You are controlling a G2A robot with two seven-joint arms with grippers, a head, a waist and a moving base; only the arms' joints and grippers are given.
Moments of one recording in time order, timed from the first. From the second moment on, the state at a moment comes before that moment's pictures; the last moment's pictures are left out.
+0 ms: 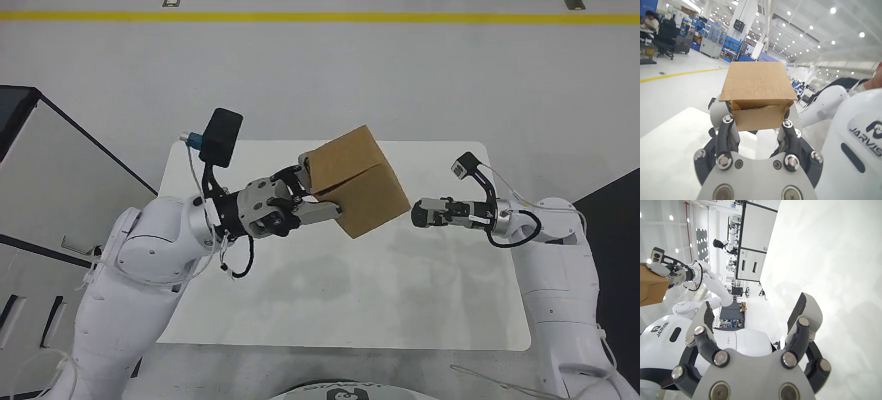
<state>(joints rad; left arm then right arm) 1.29 -1.06 -1.29 -2.10 0.08 -0.62 -0.61 -1.20 -1.17 1.60 -1.26 0.22 -0.28 1.54</state>
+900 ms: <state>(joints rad) 1.22 -1.09 -1.38 -2.14 1.23 -0.98 0.08 -1.20 -1.17 1.60 -1.26 0.22 -0.28 1.54</state>
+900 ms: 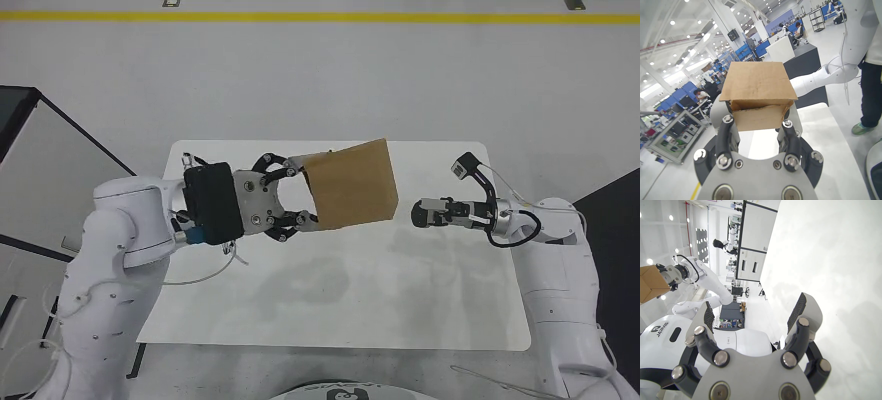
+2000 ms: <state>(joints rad) 1.17 -1.02 -1.30 -2.18 2.44 -0.53 0.67 -1.20 -1.17 1.60 -1.26 0.22 -0.28 1.54</state>
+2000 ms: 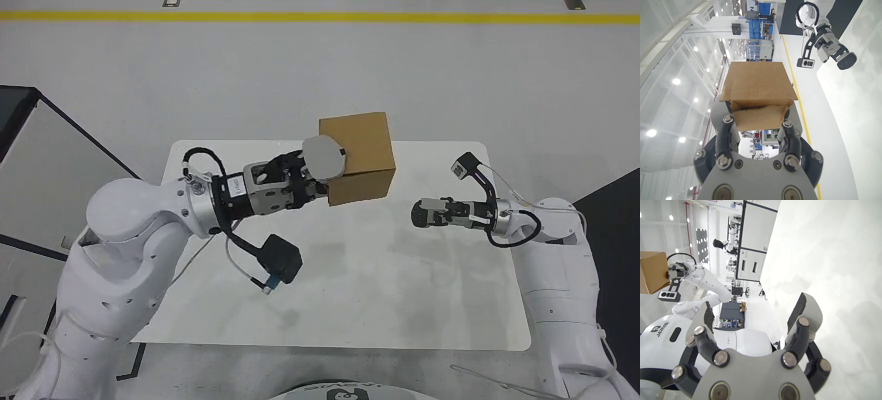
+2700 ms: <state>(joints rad) 1.20 -0.99 -1.33 -2.22 2.81 -0.10 0.74 -1.20 -1.17 1.60 -1.26 0.22 -0.28 1.54</state>
